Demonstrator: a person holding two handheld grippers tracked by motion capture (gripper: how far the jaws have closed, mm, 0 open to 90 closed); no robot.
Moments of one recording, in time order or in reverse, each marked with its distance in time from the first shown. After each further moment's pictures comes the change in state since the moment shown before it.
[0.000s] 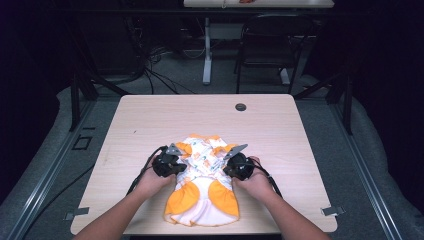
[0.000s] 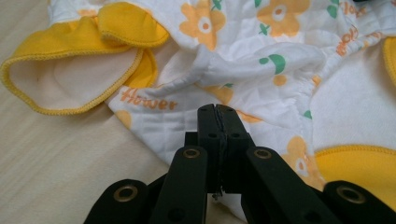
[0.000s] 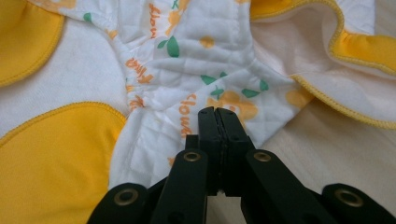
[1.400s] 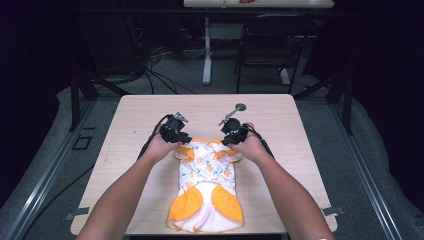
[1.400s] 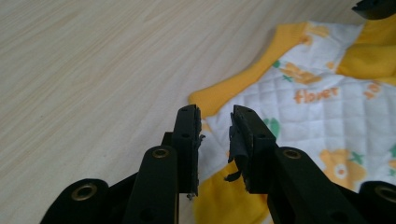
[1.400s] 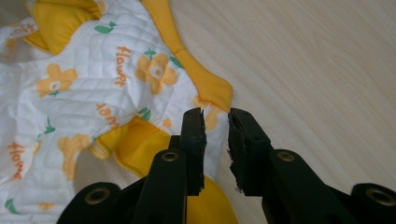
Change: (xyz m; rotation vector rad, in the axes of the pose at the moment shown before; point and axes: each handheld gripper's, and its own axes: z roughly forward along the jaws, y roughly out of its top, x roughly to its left) left arm 0.068 0.083 0.013 0.020 0.080 -0.042; right arm -0.071 0.085 0.007 0.089 -0.058 0.009
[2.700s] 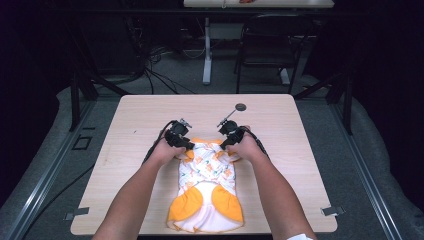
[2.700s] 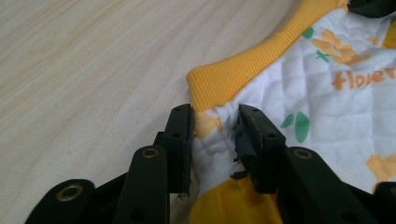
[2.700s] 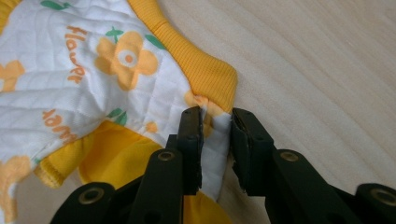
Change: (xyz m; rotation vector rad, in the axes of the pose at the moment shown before) left arm -0.001 -0.012 0.033 0.056 -0.025 -0.022; right arm -0.012 -0.003 0.038 0.090 0.056 0.097
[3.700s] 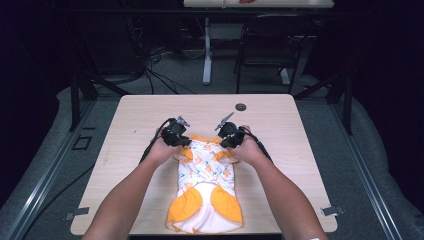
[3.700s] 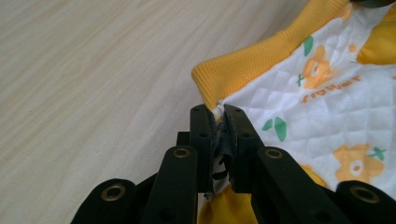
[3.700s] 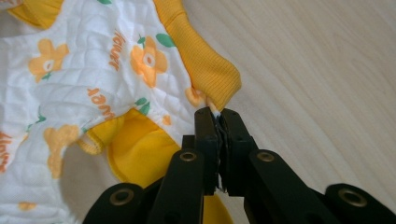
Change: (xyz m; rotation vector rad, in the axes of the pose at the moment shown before) left arm -0.007 0.003 -0.031 -0.060 0.036 0.067; right arm 0.023 -0.004 -0.028 -0.076 -0.072 -0.168
